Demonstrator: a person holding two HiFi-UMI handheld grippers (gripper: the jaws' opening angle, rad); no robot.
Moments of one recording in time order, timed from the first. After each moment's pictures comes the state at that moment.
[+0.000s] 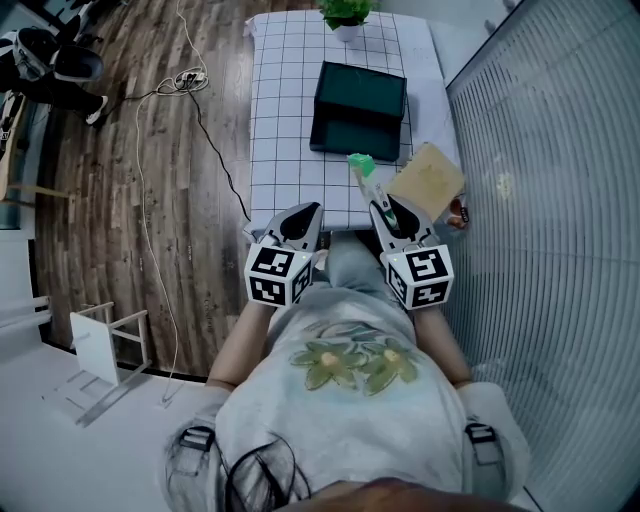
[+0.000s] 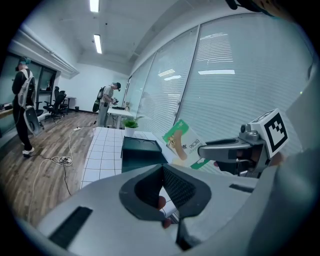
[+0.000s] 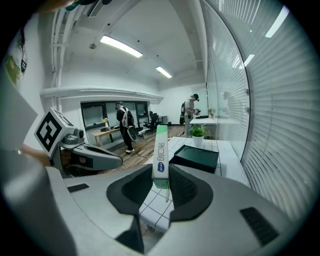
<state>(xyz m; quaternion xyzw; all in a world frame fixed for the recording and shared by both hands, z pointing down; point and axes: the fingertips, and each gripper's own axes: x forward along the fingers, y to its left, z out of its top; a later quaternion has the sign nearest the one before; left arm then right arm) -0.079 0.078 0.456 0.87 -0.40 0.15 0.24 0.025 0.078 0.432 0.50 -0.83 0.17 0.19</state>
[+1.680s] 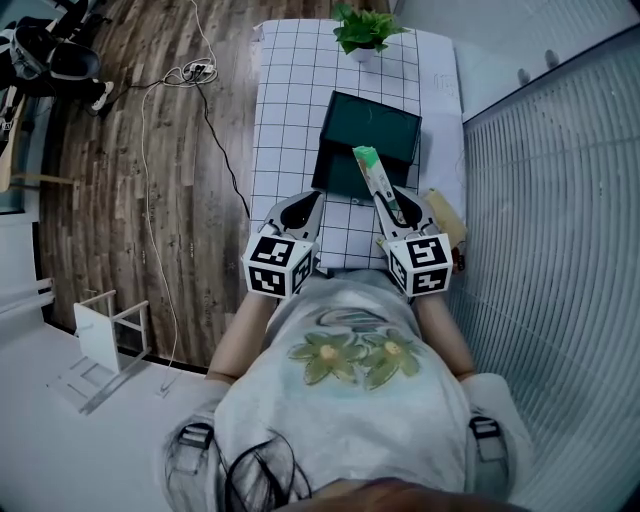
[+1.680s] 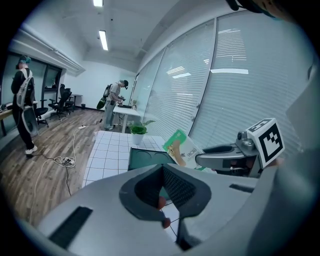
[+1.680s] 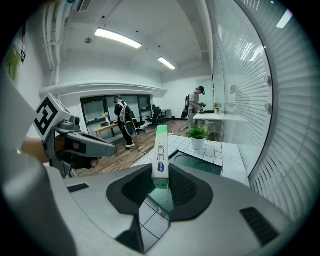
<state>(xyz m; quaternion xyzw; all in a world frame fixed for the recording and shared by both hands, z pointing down) -0.061 -0.080 0.453 0.85 -0.43 0.16 0.26 0.051 -0.087 0.455 0.47 -0.83 0.18 0.22</state>
